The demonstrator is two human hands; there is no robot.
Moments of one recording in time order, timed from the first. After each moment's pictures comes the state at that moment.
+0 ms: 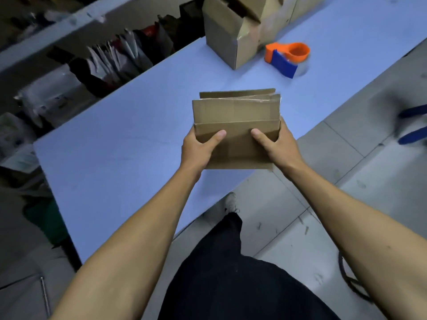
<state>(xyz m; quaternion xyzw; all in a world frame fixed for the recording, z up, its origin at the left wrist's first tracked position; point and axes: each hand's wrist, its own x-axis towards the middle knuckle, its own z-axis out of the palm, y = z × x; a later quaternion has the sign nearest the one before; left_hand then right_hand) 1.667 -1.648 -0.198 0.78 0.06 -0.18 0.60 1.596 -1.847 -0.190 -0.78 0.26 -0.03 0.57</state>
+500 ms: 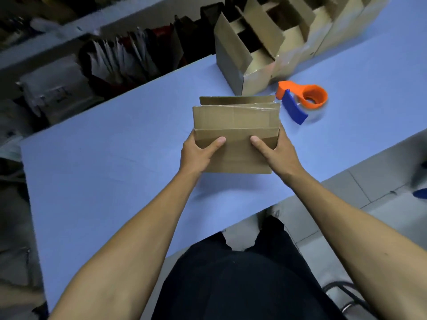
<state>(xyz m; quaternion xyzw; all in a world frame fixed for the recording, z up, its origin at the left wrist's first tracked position) 1.779 -1.743 -0.213 0.77 0.15 -0.14 0.61 1.742 -1.954 -0.207 -0.81 0.18 0.06 0.56</state>
